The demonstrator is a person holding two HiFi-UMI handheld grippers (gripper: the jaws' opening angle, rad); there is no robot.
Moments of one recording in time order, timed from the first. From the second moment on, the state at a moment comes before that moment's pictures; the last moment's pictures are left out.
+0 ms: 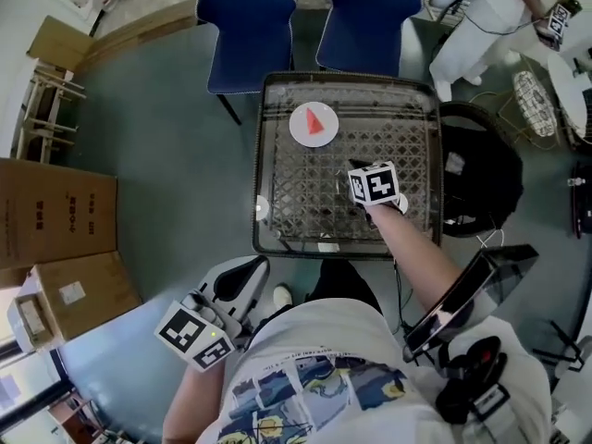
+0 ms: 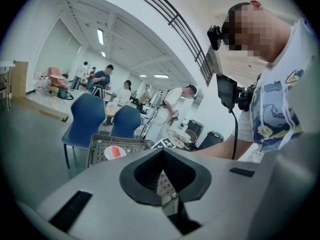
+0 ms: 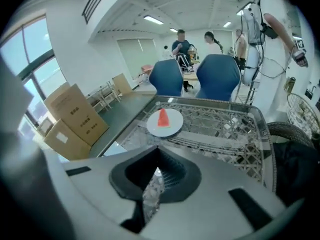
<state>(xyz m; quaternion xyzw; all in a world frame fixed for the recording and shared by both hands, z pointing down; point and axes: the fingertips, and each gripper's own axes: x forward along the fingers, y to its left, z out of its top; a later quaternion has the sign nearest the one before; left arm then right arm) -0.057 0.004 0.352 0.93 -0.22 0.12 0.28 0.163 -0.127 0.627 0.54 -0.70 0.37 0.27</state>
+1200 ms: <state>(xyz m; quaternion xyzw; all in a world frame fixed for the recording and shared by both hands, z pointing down) -0.246 0.184 0.334 0.96 -0.13 0.11 0.21 -0.128 0.198 0.375 0.48 -0.83 0.21 0.16</state>
